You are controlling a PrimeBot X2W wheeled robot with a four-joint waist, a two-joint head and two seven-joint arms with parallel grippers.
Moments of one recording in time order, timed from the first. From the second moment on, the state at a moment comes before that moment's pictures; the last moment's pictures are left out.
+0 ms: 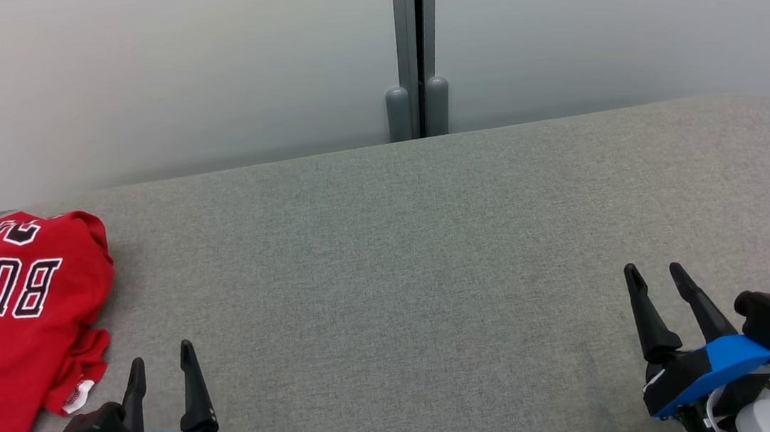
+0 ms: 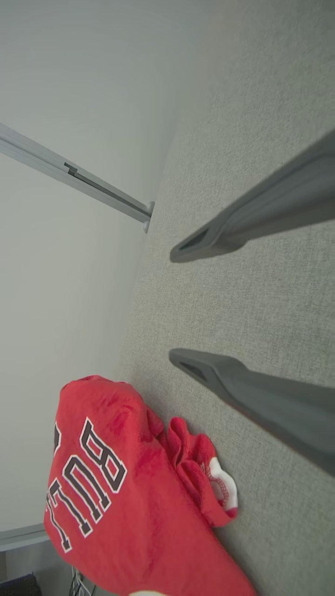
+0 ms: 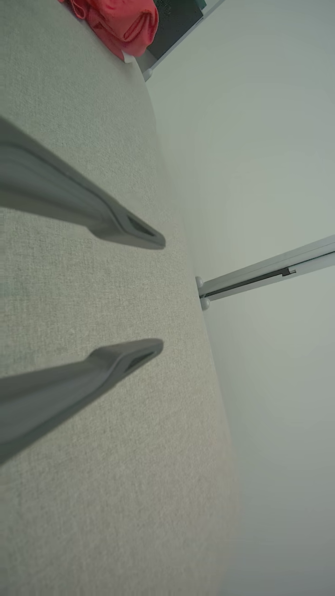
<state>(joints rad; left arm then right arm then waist) -0.09 0.06 0.02 0.41 -0.33 -0.07 -0.19 -0.17 -0.09 0.01 0.41 0.37 0.13 -0.19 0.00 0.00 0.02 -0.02</state>
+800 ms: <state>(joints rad) -0.05 0.05 0.03 0.42 -0.15 -0.04 -0.24 -0.13 -0.06 0.00 0.42 0.16 0.13 -0.24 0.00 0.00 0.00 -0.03</state>
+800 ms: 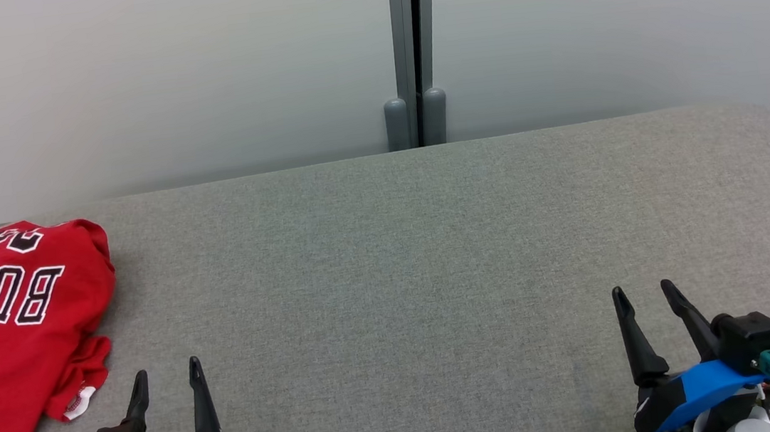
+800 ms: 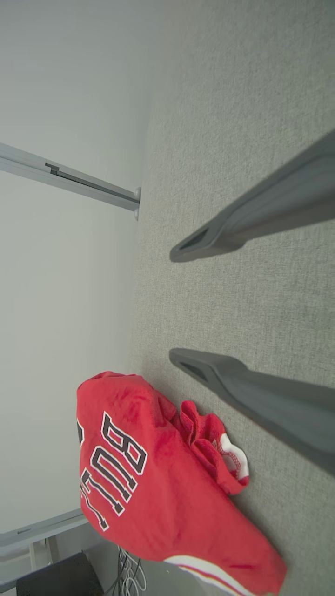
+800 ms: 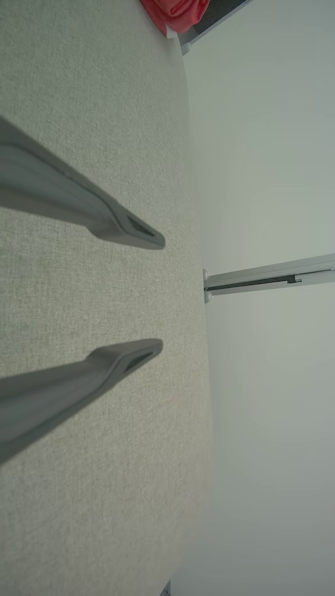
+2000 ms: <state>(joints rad) -0.04 0.05 0.12 0.41 -0.12 0.02 -0.26 -0.18 -0.06 0.15 0.44 0.09 0.13 -0.26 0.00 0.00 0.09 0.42</state>
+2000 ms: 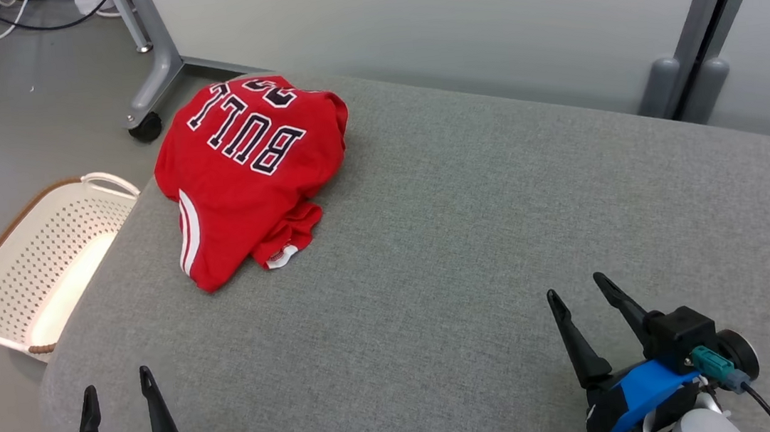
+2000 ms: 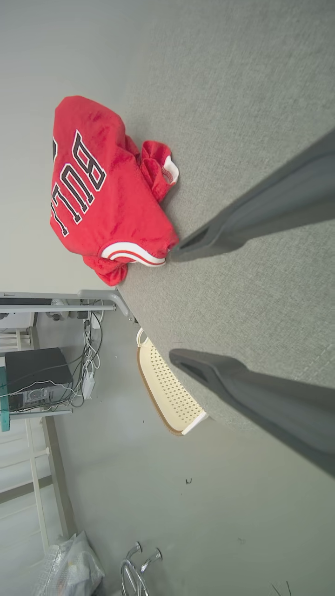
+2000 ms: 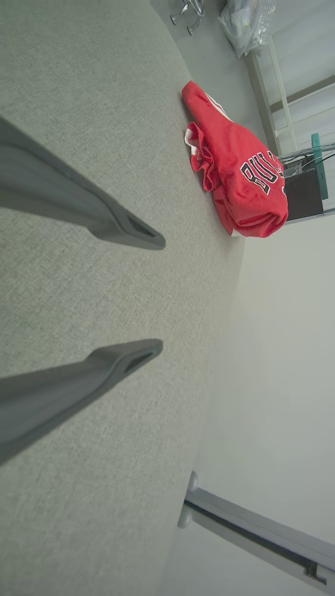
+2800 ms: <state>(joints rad) -0.56 0.16 0.22 0.65 -0.11 -0.07 -0.26 -0.35 -0.16 0.27 0.37 0.12 0.13 -0.26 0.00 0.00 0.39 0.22</state>
